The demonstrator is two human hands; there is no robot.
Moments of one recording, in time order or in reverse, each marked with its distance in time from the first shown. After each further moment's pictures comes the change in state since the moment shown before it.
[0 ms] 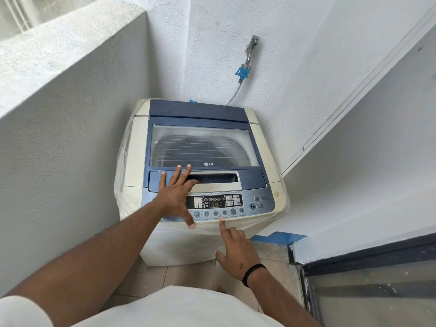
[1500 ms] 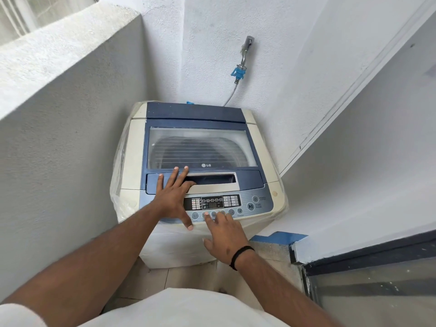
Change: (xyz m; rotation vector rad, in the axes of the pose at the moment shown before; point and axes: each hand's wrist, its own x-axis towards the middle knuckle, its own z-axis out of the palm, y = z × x) left_hand -0.001 0.004 -0.002 0.000 -0.010 -0.030; right_hand 0.026 -0.027 -0.028 -0.172 0.069 -0.099
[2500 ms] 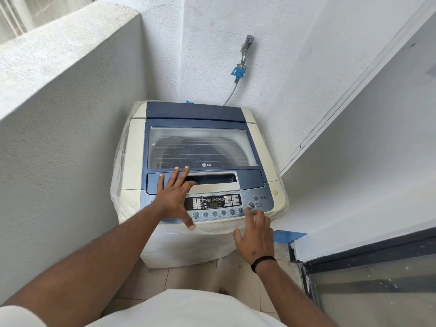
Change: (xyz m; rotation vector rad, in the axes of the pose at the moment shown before) left_hand 0.000 -0.003 0.002 -0.024 0.012 0.020; right_hand -0.022 0.051 0.020 0.150 0.287 0.403
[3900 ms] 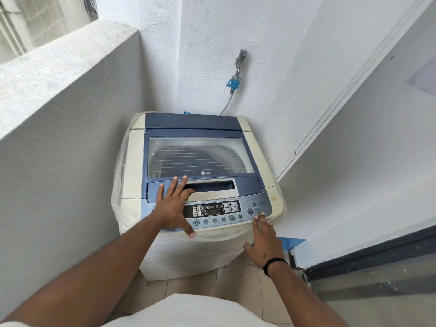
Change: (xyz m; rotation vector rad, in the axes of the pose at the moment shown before) left_hand -0.009 0.003 -0.002 -0.012 0.003 -0.014; right_hand 0.006 0.033 0.001 -0.096 -0.331 0.064
